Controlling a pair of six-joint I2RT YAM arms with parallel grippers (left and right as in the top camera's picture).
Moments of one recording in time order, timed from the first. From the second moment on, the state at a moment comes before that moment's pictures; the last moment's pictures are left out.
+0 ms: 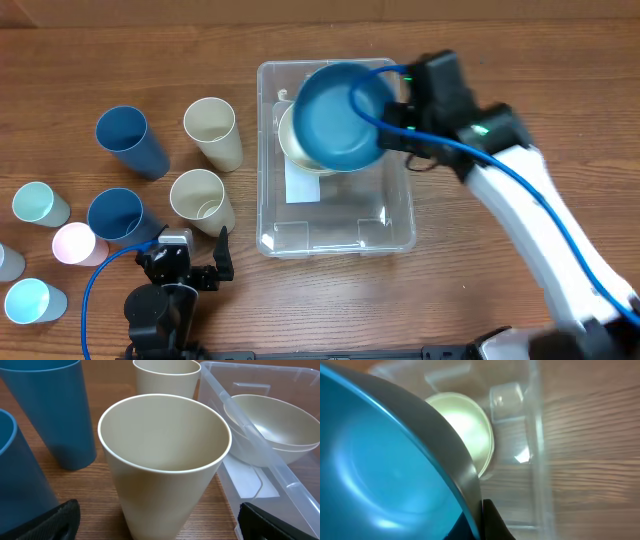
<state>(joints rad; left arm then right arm) 0.07 0.02 0.13 -0.42 0.14 -0.05 0.42 1.59 1.54 -0.96 -0.02 0.55</state>
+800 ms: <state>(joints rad) 0.07 0.02 0.13 -0.42 0.14 -0.05 -0.24 1.55 1.74 -1.19 -0.02 0.63</state>
